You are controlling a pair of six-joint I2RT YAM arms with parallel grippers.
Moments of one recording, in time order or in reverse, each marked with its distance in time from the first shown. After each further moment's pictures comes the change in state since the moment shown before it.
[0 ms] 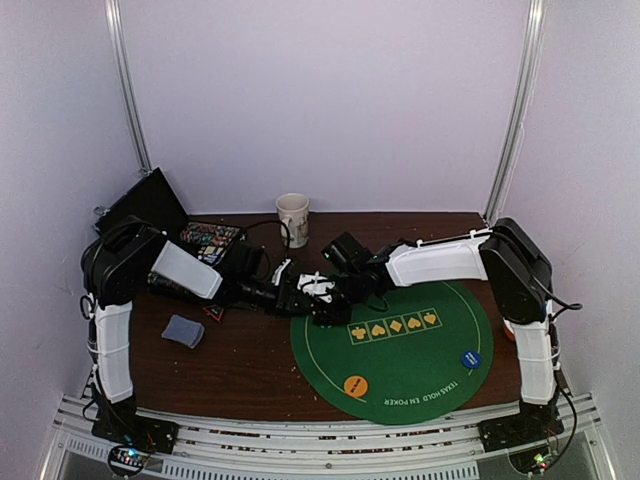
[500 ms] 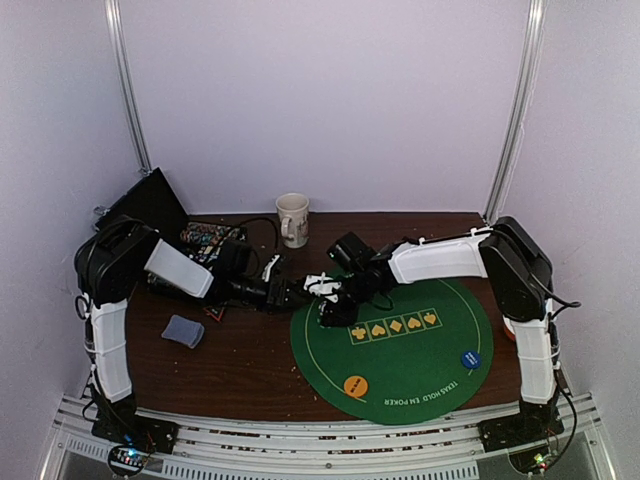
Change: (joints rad) left arm 0.053 -0.026 -0.049 0.056 0.027 -0.026; right arm -0.028 0.008 -0.003 -0.037 -0.007 -0.011
